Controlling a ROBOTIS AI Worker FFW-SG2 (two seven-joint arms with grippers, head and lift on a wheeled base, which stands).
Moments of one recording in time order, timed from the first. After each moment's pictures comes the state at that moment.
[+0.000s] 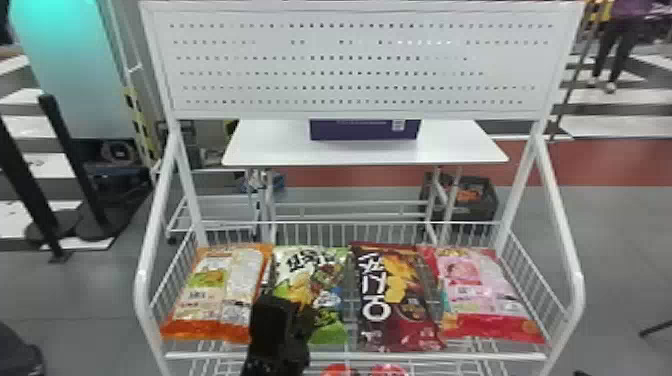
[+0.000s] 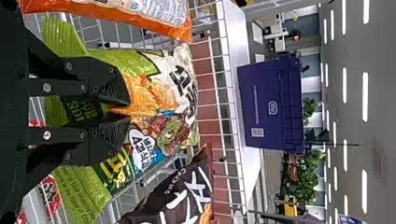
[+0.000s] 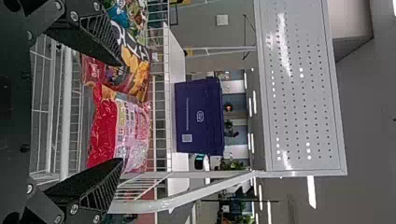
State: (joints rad) left arm 0.02 0.19 -0.42 -1.66 0.18 0.35 0.24; right arm 0.77 -0.31 0.02 -2.09 -0.26 -0.25 -0.02
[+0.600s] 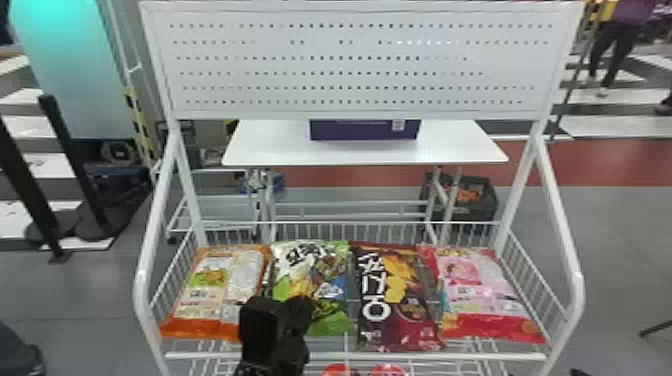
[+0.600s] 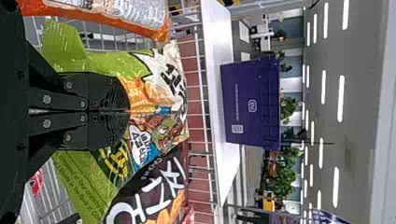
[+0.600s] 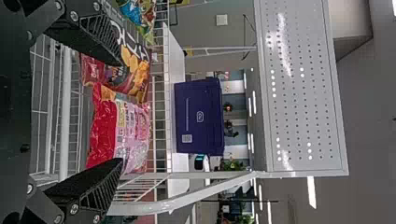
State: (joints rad) left arm 0.09 0.22 -0.41 -1.79 0.20 0.32 0.25; right arm 0.76 -0.30 0.03 -2.08 -0.26 -0.25 -0.02
